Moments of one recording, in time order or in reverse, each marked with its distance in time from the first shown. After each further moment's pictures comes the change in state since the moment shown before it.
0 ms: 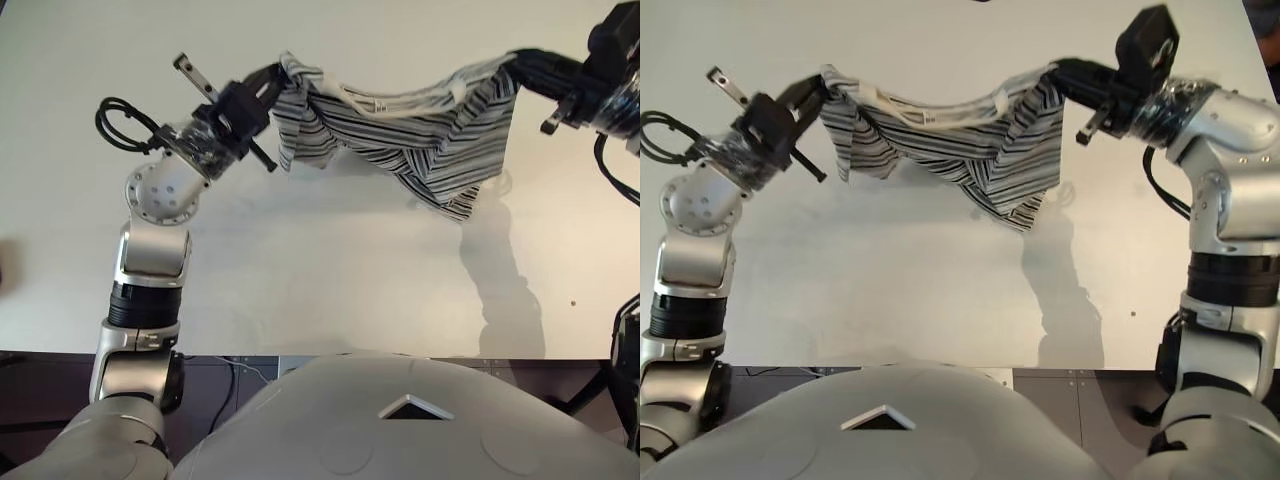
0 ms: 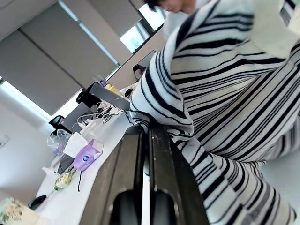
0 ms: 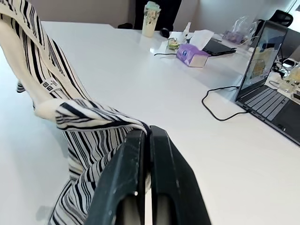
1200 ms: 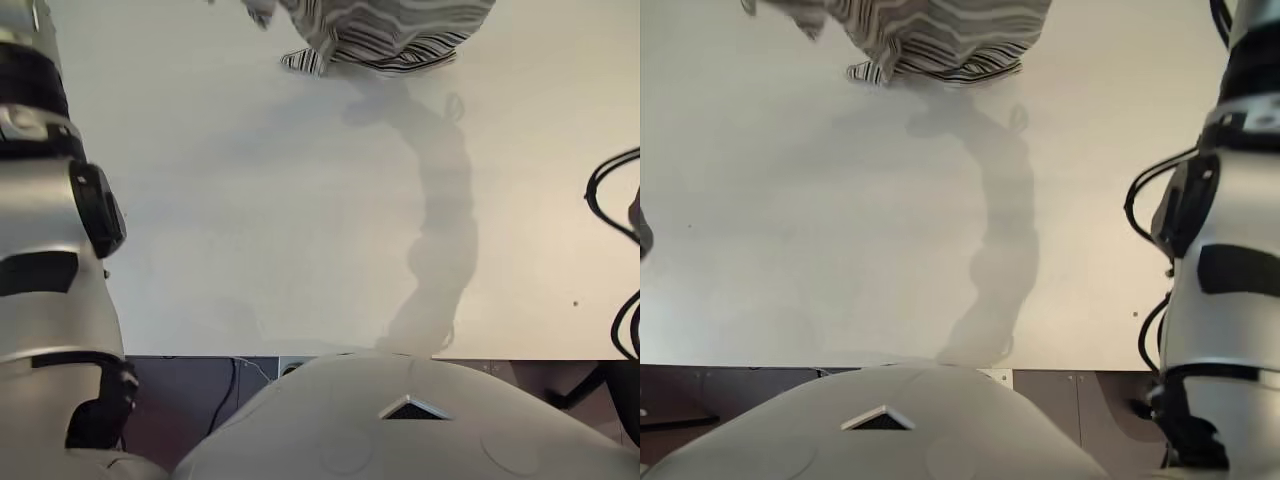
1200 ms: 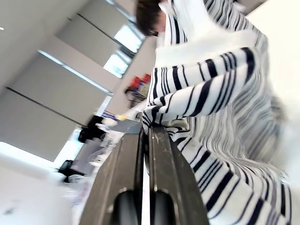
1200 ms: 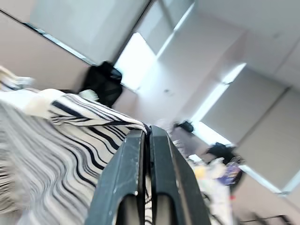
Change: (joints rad) left arm -0.800 0.151 0.013 0.920 -0.094 -0.448 -0.539; right arm -0.614 0.105 -0.009 0.700 -0.158 -0.633 0.033
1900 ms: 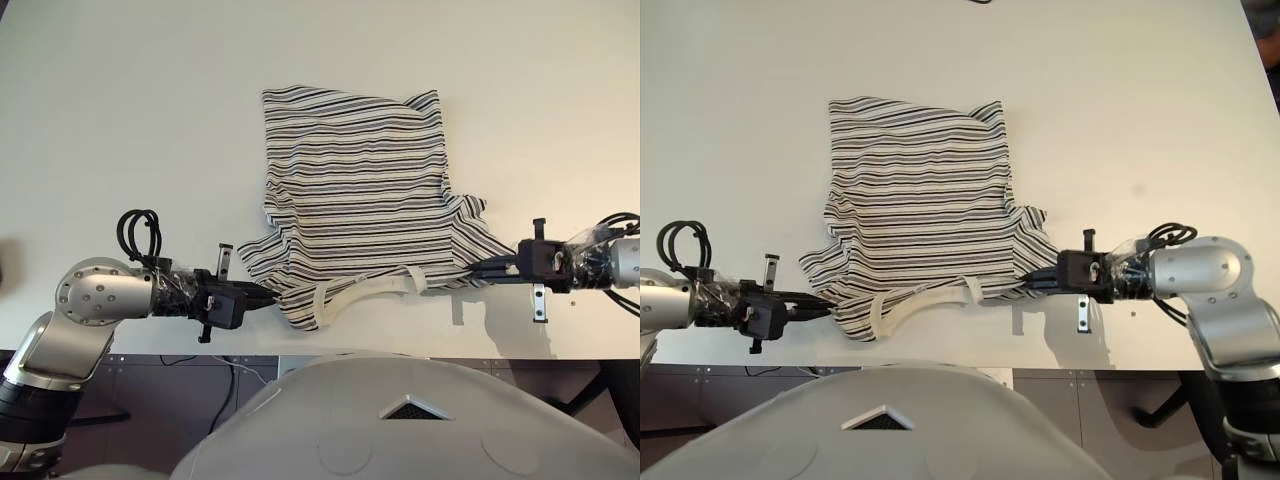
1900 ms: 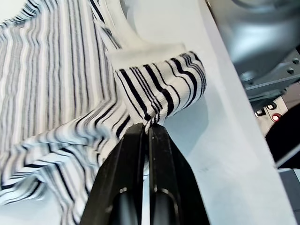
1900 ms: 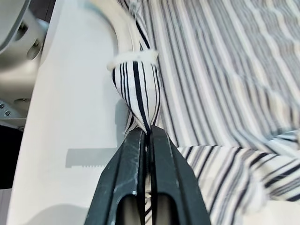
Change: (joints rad) left arm 1.459 0.350 0.032 -1.215 -0.040 0.219 -0.178; right arm 1.351 -0.404 0.093 -1.109 0.018 0.318 0.386
